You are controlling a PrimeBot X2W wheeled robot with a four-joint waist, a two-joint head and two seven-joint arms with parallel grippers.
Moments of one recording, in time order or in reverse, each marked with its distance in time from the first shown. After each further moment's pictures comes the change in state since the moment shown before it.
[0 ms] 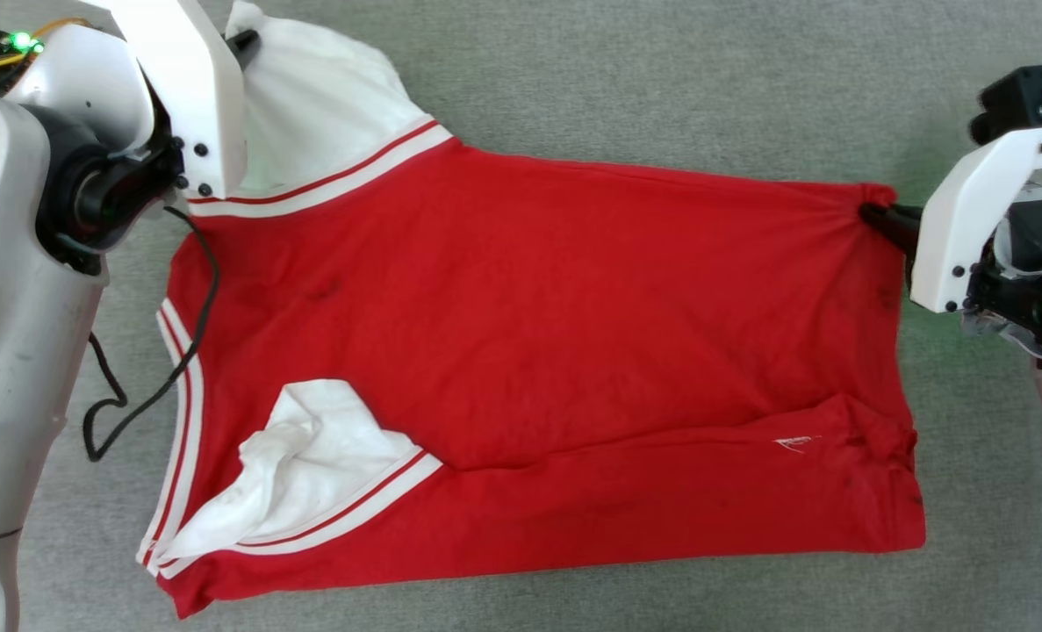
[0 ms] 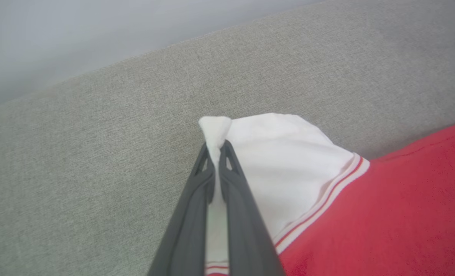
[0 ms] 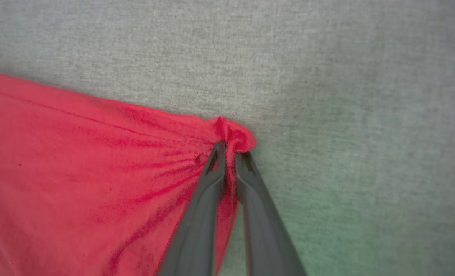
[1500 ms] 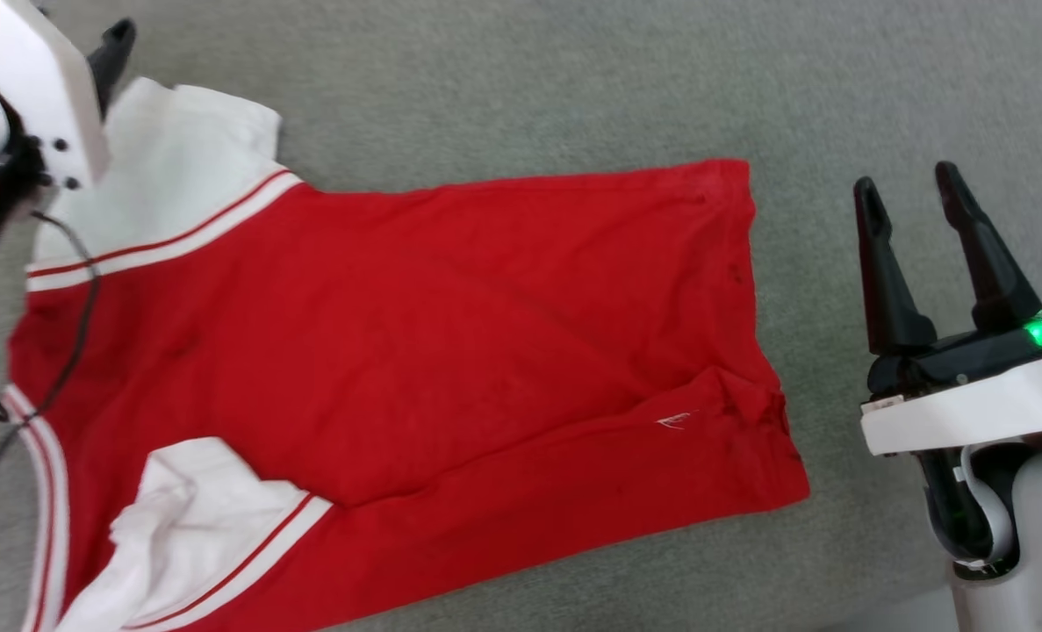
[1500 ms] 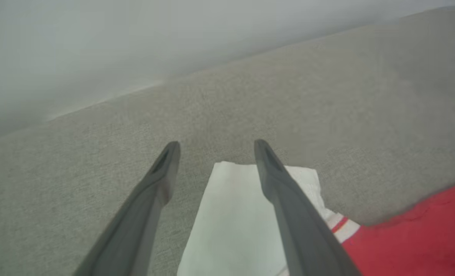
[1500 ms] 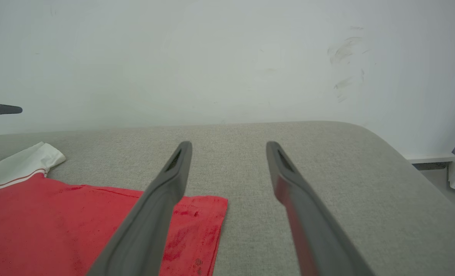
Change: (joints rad) left arm 0.079 0.088 0.120 0.022 0.050 0.043 -0.158; right arm 0.482 0.217 -0.174 -0.601 -0.334 0.000 -0.811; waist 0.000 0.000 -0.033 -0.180
